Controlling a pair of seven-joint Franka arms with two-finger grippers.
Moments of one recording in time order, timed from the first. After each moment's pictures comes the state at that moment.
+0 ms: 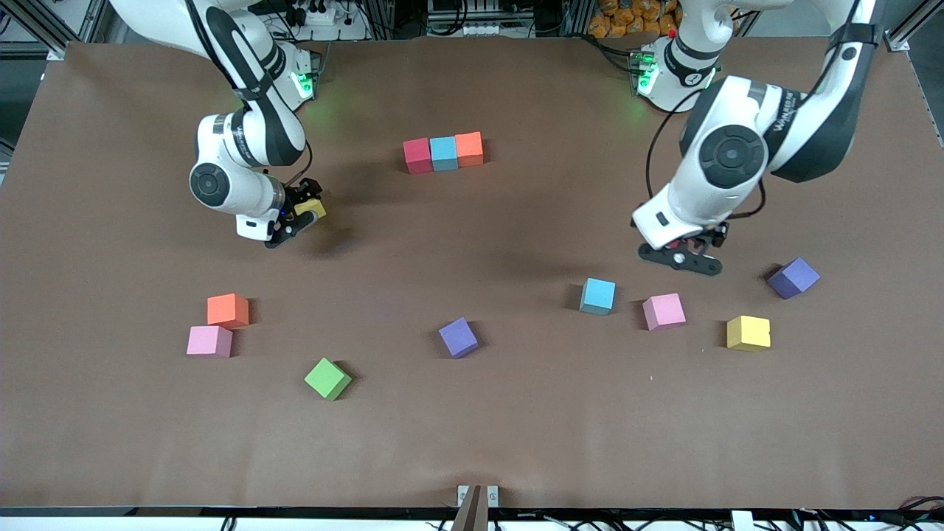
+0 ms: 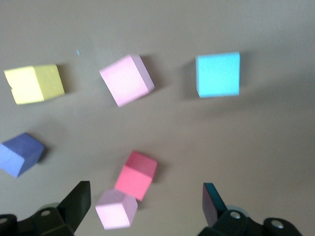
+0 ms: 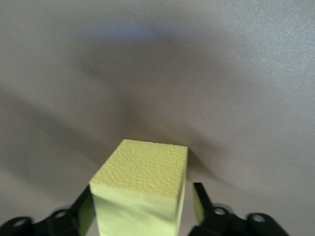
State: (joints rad) left arm -0.20 0.17 -0.17 -1.90 0.16 1.94 -0.13; right arm 0.41 0.17 -0.16 -2.52 0.25 2.33 -0.52
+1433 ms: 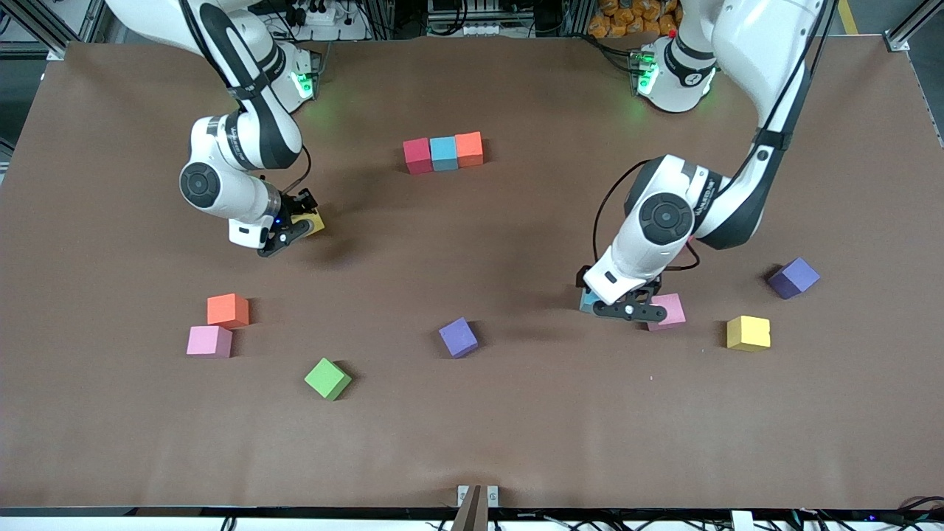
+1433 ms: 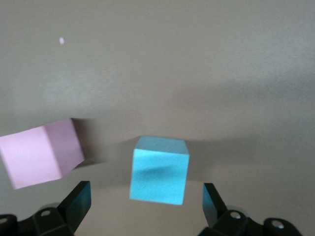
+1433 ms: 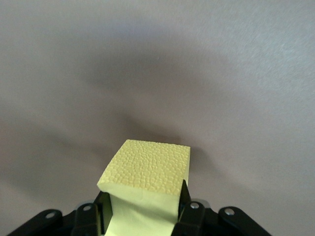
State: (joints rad) left arm -0.31 0.48 -0.15 -1.82 0.13 2.29 -0.39; right arm 0.40 0.16 -0.15 -2.45 0.26 2.35 -0.45
